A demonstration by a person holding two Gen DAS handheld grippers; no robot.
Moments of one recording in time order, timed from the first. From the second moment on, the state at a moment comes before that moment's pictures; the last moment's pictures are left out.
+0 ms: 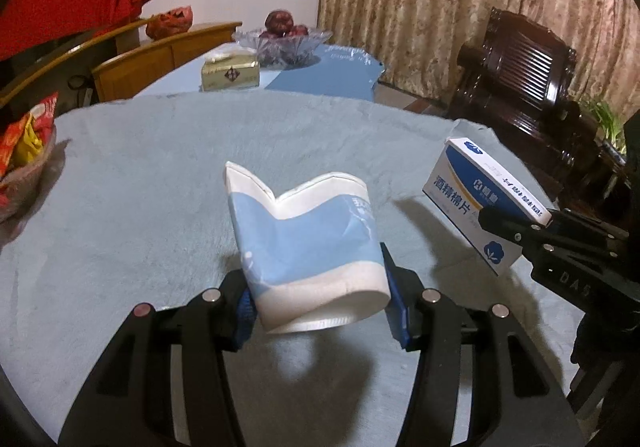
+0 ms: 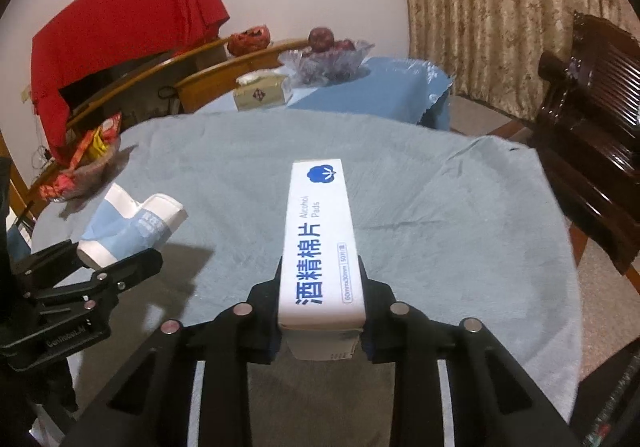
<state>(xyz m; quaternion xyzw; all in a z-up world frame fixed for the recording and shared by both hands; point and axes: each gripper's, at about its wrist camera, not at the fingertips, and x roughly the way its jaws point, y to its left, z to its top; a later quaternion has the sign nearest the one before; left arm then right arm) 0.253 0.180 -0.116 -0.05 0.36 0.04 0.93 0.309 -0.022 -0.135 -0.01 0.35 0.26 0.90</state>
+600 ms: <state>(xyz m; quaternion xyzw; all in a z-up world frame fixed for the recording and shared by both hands) 0.201 0.094 -0.054 -0.04 0.32 -0.03 0.95 0.221 -0.113 -0.064 0.01 0.30 0.21 0.93</state>
